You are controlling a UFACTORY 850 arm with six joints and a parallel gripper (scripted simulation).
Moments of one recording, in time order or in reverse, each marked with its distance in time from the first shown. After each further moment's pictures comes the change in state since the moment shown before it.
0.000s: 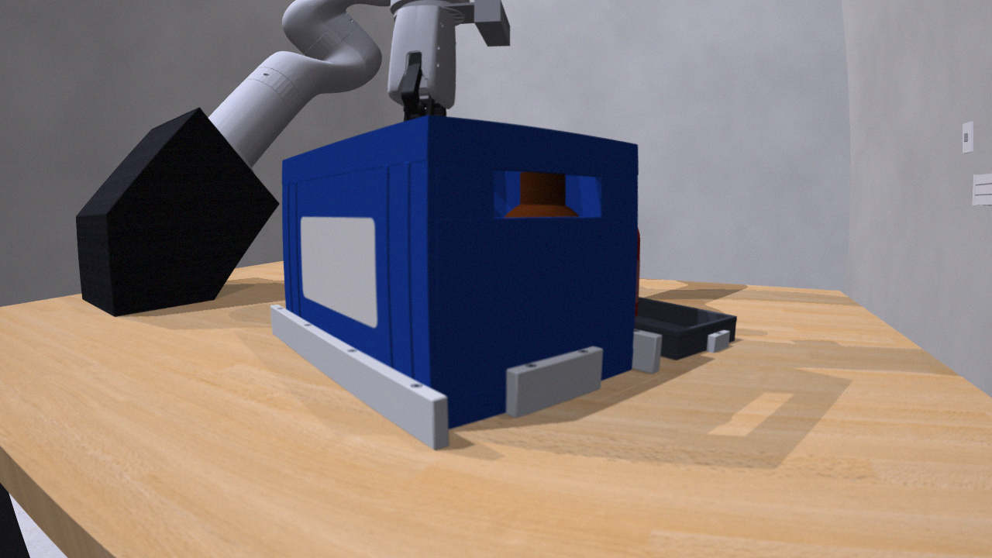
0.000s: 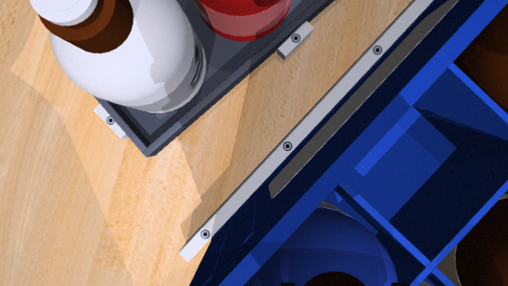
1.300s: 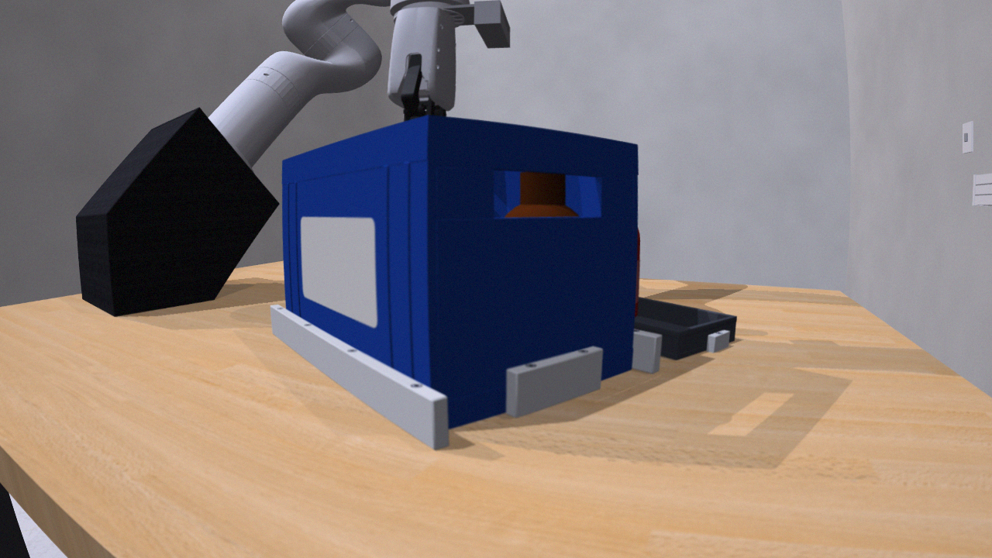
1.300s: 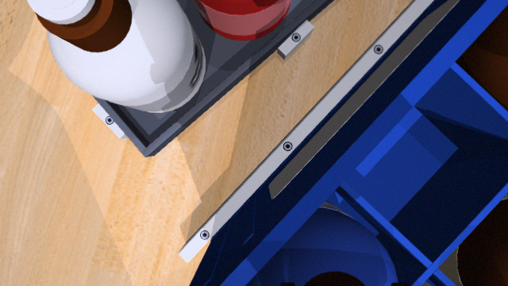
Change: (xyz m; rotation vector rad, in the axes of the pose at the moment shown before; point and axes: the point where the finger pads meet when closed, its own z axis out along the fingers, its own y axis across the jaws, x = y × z) arm 0.000 0.000 0.002 0.000 0.000 0.000
